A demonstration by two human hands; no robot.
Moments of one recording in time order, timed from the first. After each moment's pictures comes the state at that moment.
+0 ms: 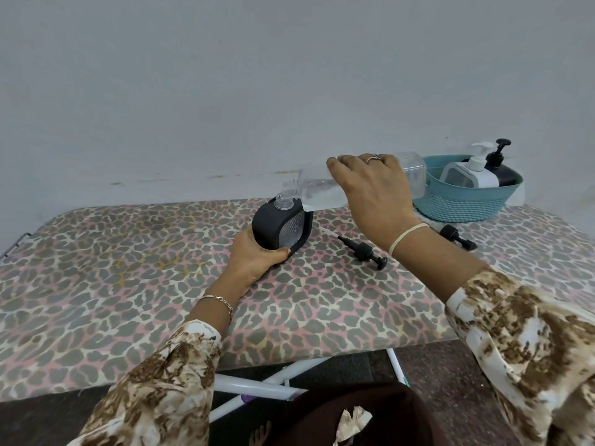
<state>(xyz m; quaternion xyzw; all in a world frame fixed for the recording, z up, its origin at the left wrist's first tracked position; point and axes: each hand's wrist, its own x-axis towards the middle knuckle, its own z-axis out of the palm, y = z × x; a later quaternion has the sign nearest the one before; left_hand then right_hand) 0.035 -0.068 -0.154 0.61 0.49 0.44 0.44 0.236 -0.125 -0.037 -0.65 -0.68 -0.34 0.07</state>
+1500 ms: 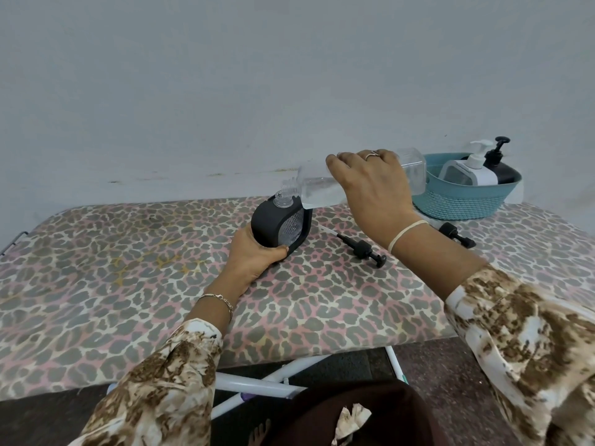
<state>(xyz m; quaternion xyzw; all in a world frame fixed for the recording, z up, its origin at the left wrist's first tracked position) 0.035 -0.071 -0.152 0.62 0.49 0.45 0.42 0.235 -0.126 -0.034 -0.64 -0.68 -0.34 0.06</state>
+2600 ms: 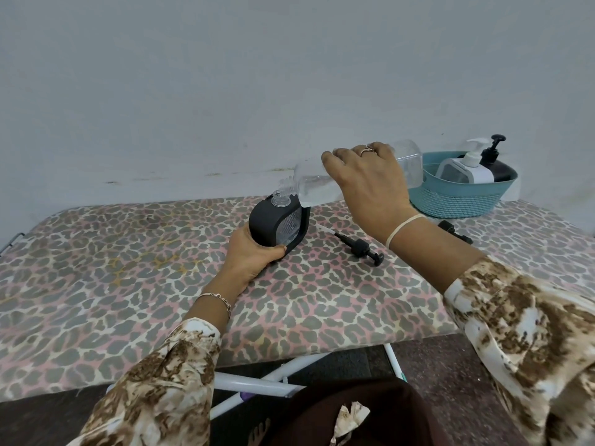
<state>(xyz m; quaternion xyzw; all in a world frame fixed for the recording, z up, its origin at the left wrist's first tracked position) 0.035 -0.070 -0.153 0.61 0.49 0.44 0.43 0.235 -0.125 -0.029 -0.63 -0.69 -0.35 0.04</state>
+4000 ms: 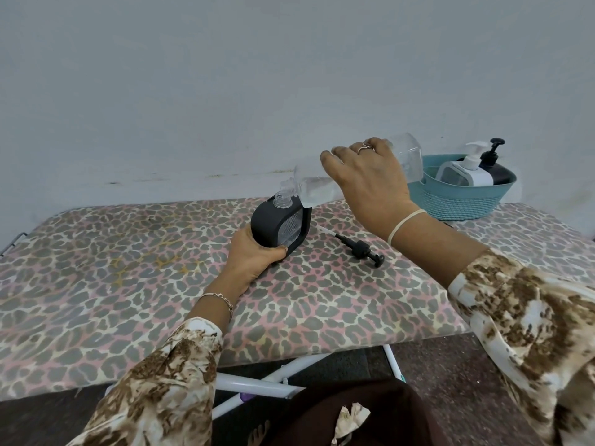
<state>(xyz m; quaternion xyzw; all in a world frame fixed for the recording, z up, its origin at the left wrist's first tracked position) 0.035 -0.069 -0.153 0.60 0.50 0.44 0.44 0.232 -0.125 -0.021 -0.61 -0.69 -0.38 0.01</state>
